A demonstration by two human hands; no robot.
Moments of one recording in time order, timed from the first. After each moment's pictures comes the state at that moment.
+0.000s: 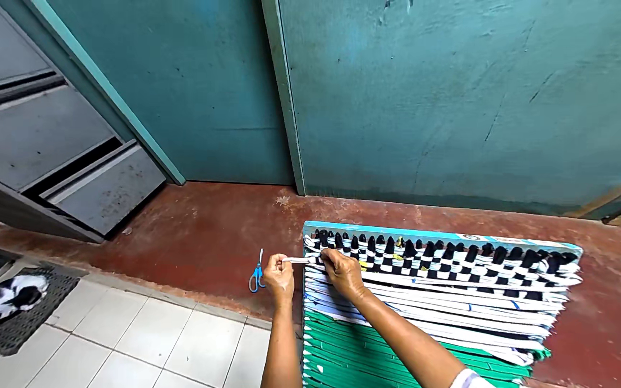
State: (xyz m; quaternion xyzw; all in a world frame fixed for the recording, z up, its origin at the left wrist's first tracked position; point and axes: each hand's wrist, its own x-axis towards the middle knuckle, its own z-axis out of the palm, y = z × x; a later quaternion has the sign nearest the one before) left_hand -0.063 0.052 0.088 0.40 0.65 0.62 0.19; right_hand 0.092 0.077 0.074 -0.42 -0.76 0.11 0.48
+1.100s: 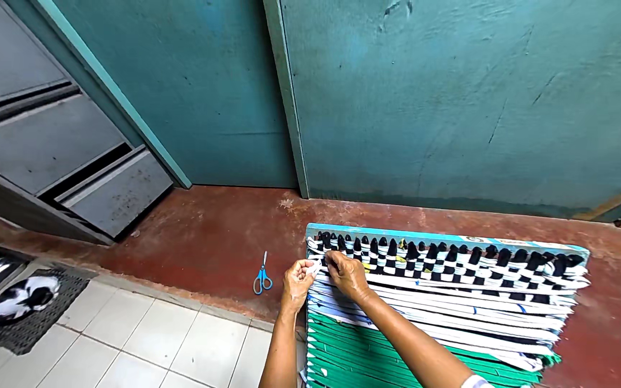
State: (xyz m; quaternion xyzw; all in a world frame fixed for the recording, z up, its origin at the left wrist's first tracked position) left_hand -0.061 0.033 0.091 0.50 0.54 0.54 0.42; right_hand 0.099 0.075 0.081 -0.43 -0.77 0.16 0.44
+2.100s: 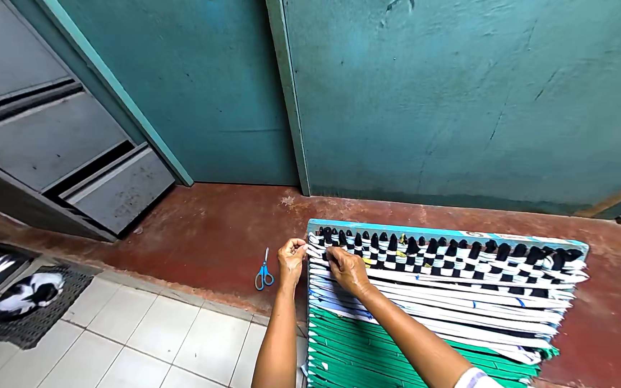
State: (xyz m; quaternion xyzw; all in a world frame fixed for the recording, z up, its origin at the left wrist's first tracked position) left_hand -0.071 0.079 0.095 0.47 0.54 0.61 0.34; right_hand 0.099 0.073 0.083 -0.44 -0.78 0.17 0.41
